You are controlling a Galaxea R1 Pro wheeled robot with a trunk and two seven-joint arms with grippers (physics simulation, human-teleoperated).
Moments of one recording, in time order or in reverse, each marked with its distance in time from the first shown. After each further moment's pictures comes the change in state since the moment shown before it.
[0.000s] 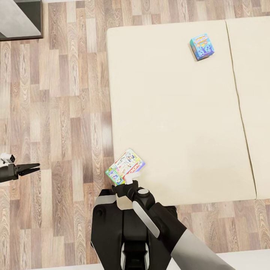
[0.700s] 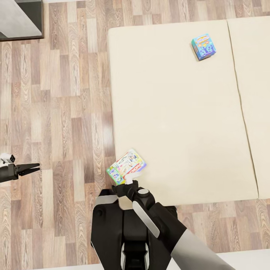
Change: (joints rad) left arm 0.000 0.000 0.000 0.000 0.000 0.001 0.000; right arm 0.000 0.000 0.000 0.000 0.000 0.000 0.000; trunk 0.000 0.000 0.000
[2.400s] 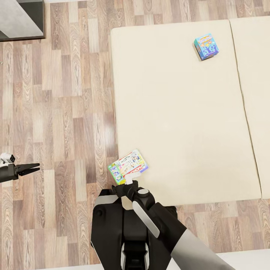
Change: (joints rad) left arm 0.000 0.000 0.000 0.000 0.001 -0.001 0.000; right arm 0.000 0.000 0.002 0.000 0.000 0.002 0.000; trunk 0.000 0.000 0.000
